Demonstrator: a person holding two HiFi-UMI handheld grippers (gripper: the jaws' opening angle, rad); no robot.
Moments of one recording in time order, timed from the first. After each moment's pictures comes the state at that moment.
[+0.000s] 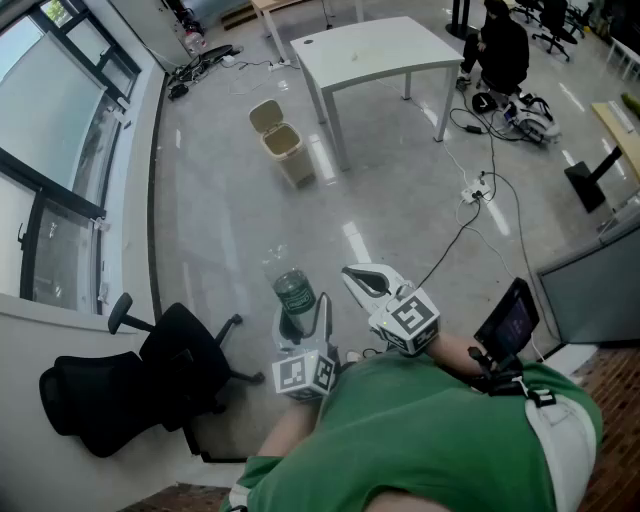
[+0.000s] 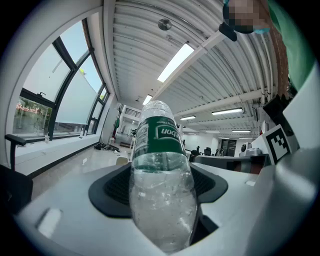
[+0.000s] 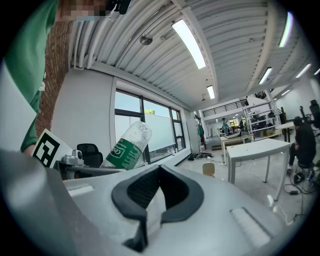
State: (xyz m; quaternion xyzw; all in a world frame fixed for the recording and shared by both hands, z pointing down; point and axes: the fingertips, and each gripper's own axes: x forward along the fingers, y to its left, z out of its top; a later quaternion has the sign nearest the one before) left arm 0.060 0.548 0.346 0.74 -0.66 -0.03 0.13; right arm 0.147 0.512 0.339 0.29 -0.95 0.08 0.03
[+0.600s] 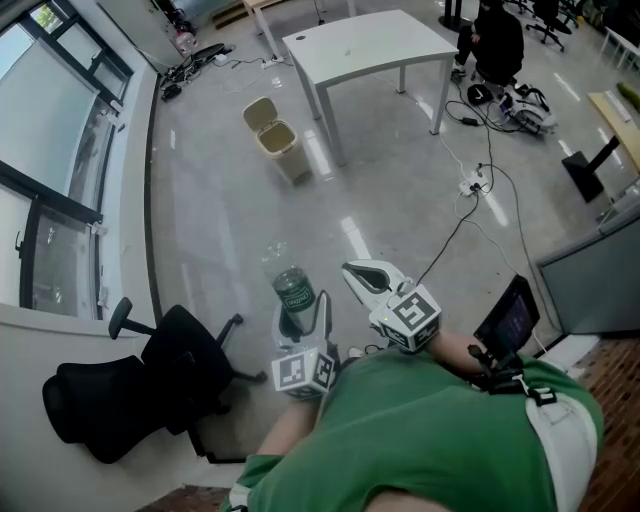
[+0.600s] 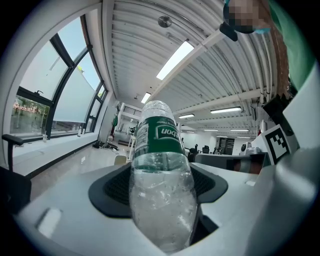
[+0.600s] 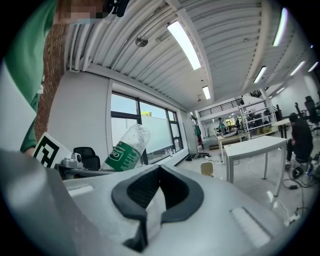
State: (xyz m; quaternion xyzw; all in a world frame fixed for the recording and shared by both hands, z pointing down) left arm 0.058 0.540 0.352 0.75 -0.65 -0.03 0.13; right arm 0.149 0.503 0.342 0.31 -0.95 0.10 0.02
